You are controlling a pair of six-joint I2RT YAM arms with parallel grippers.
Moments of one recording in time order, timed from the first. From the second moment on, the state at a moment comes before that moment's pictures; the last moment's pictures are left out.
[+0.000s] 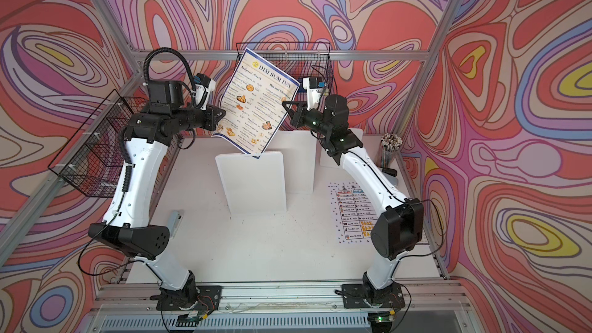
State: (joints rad) left arm -0.14 1.72 2.17 -0.97 0.35 0.04; right arm 0.38 1.74 1.72 0.09 -0.51 0.42
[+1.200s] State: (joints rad) left arm -0.15 1.35 1.82 -0.73 0.30 -0.08; right arm 0.35 1.64 1.65 0.13 -0.93 0.10
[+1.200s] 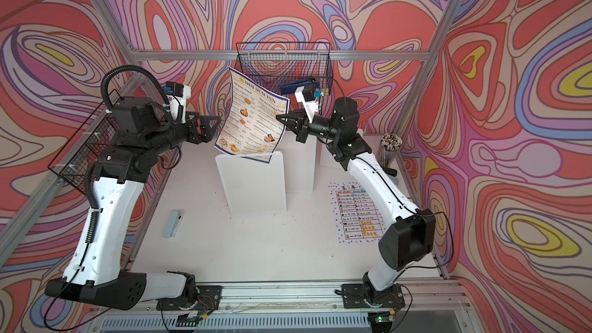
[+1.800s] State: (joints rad) left arm -0.15 1.35 1.78 -0.69 0.28 -0.06; right arm 0.28 1.79 1.80 0.26 -1.09 0.32
